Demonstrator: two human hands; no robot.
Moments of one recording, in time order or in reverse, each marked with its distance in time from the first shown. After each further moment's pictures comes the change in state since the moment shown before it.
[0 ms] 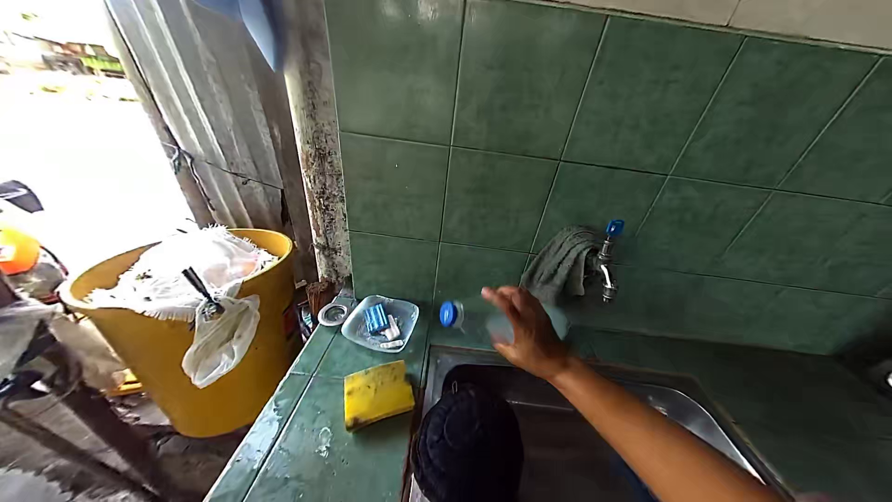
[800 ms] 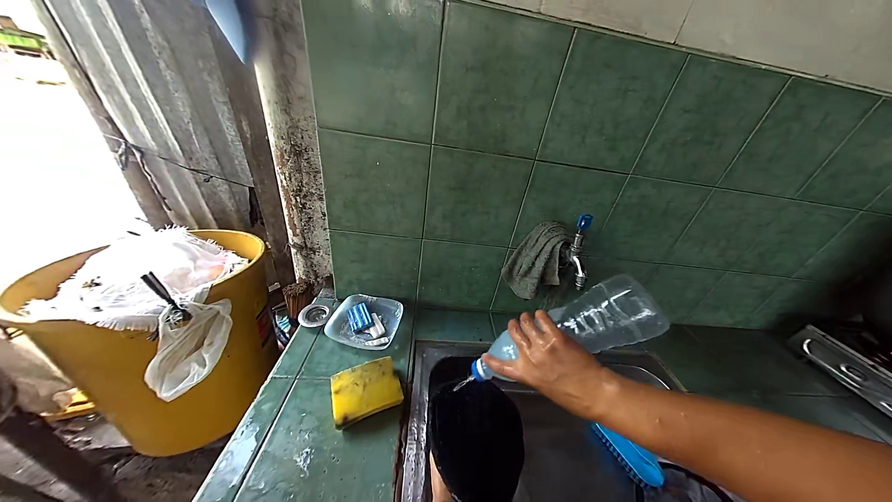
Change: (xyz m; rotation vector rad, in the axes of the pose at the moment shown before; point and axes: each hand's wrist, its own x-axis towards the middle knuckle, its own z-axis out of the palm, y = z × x) left_hand 0.063 -0.035 -0.047 -0.052 -0.282 -0.037; right_hand -0.015 -0.069 -0.100 -0.668 -0.649 -0.347
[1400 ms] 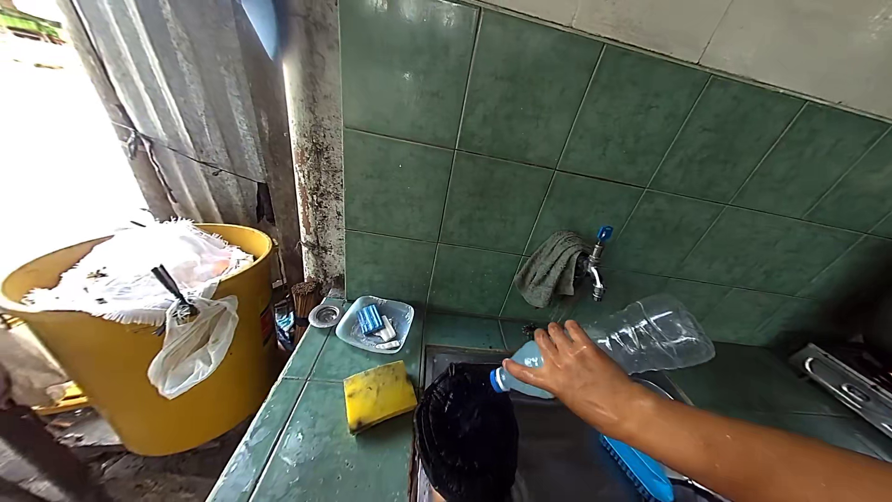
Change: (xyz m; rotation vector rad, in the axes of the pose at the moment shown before) left_hand -0.048 0.025 0.066 -0.340 0.065 0.059; right_hand 0.009 -0.003 -0.034 0.097 -0.345 0.106
